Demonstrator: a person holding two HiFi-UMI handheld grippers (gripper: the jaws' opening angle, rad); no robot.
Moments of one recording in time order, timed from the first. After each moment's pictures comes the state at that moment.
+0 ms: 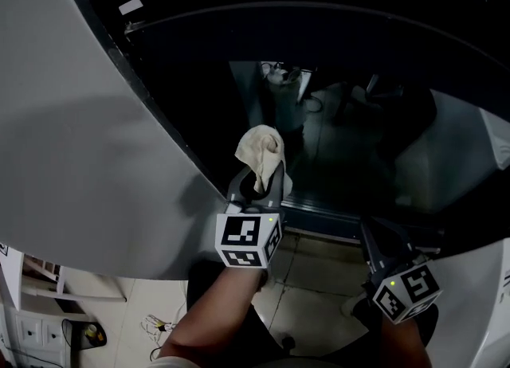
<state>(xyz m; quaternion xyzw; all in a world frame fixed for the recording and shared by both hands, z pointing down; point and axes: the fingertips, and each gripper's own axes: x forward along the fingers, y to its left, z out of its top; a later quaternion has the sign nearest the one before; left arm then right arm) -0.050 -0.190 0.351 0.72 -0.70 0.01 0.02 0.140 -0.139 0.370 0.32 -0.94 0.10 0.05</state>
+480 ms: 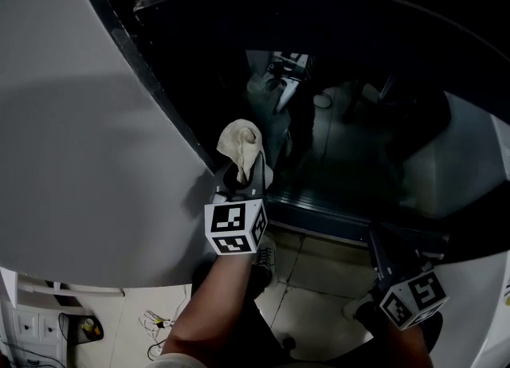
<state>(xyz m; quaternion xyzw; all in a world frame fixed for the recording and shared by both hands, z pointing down) -0.142 -0.199 0.381 0.66 -0.75 0.01 0.02 0.116 -0.145 0.383 0.31 -0.94 0.10 0.08</state>
